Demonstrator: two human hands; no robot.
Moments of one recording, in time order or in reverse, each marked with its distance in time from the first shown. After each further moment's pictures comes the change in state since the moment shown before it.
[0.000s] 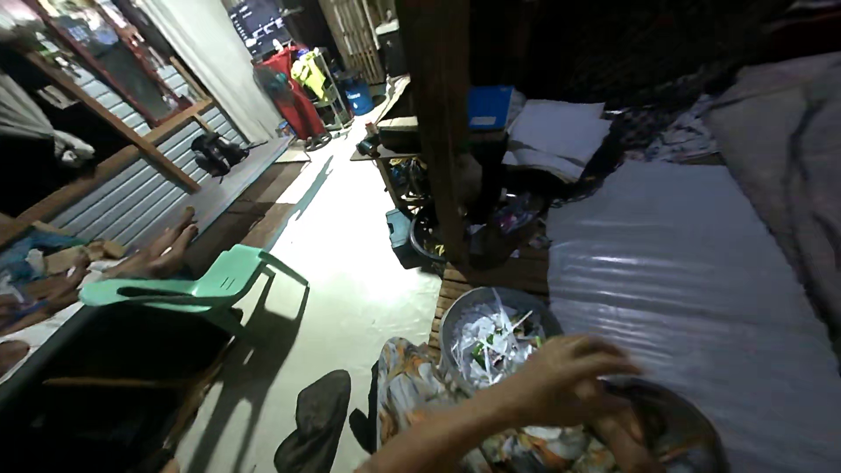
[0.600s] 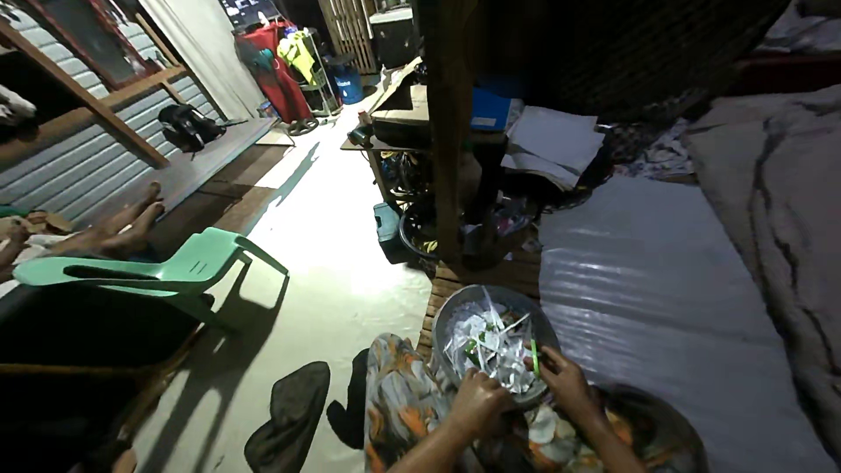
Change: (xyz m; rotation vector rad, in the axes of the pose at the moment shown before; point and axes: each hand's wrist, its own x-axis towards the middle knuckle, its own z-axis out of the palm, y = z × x) left_hand -0.152 -0.100 0.028 0.378 -0.305 -0.583; right_hand 0.063 0.105 0.030 0.094 0.088 -0.280
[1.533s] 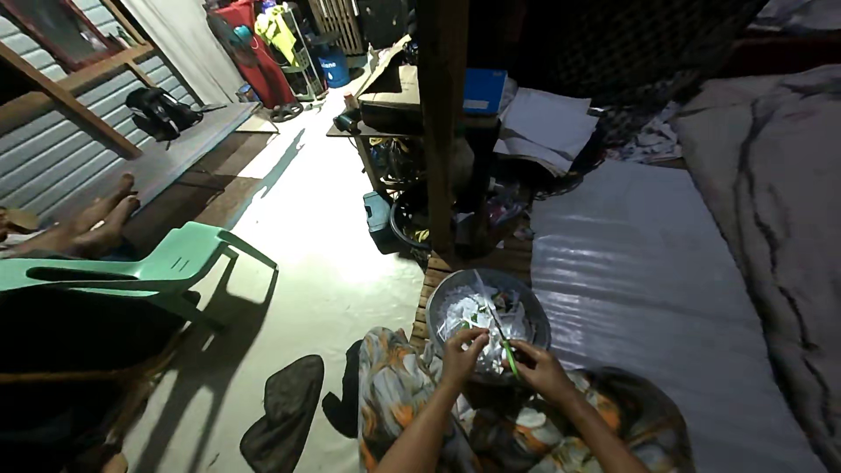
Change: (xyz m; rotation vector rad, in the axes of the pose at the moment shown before) left_hand 0.029 -0.009 -0.028 -0.795 0.593 -0.218; right_hand -0.001 0.005 0.005 -0.163 -0.242 -0.077
